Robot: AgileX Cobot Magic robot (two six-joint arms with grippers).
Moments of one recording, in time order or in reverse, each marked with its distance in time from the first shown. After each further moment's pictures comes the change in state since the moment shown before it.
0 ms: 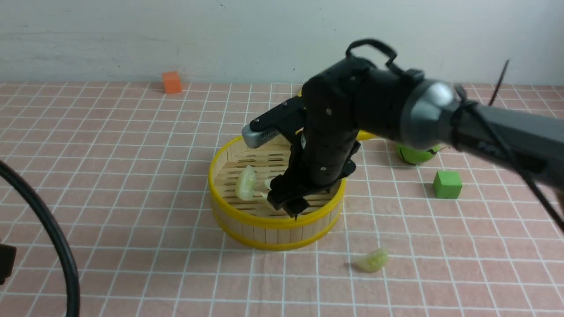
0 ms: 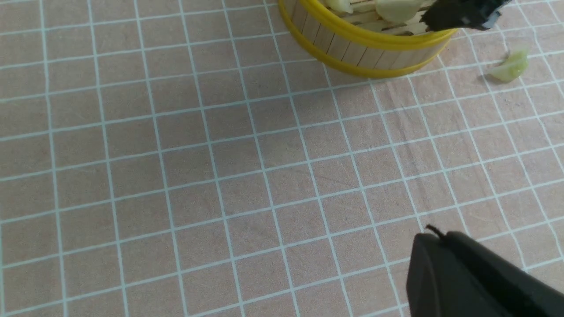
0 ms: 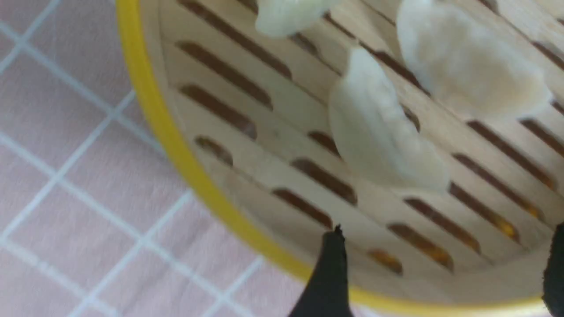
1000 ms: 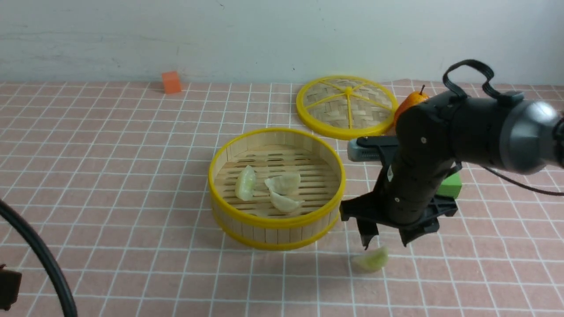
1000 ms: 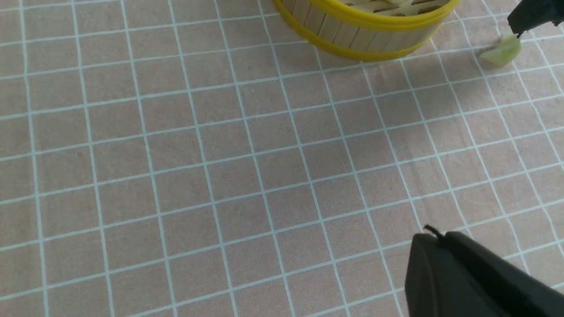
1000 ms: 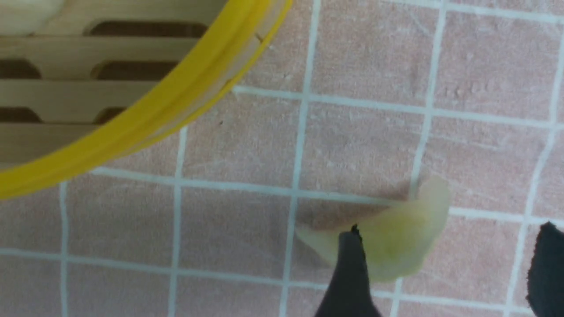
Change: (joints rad) right arm -0.175 -0.148 0.439 0.036 -0.170 0.479; left arm 0.000 -0.049 0.080 -0.032 -0.023 0.003
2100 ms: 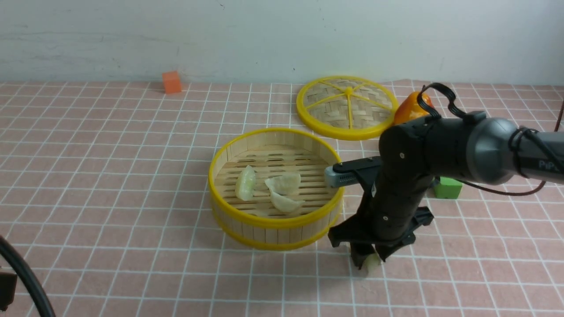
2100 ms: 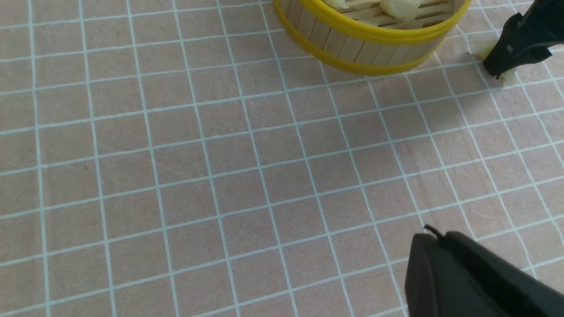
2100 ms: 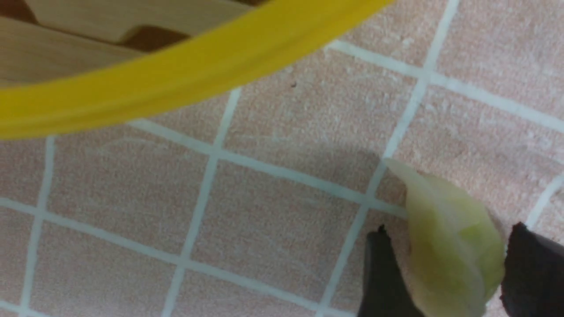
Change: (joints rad) right arm 0.001 0.091 -0.011 0.097 -0.038 -0.298; left arm 0.000 -0.050 0.048 0.022 -0.050 0.001
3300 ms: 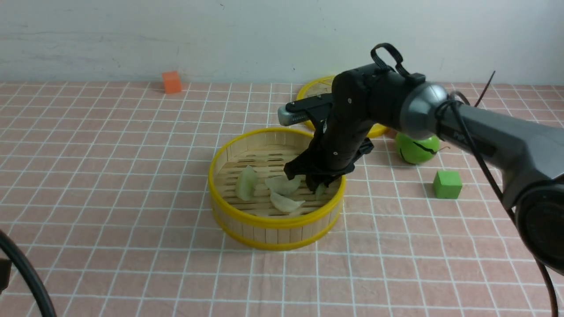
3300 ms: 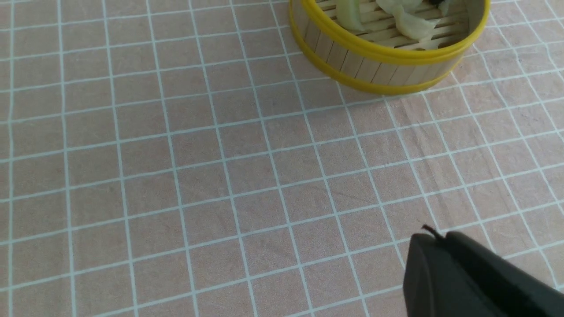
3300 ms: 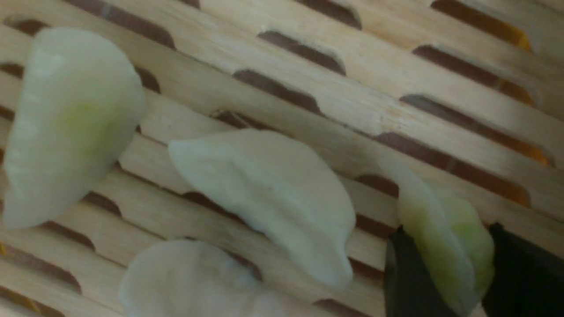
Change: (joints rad) right arm 0.002 0.298 -0.629 -0.020 0.099 -0.124; left arm 0.000 -0.003 0.012 0.049 -0.036 0.000
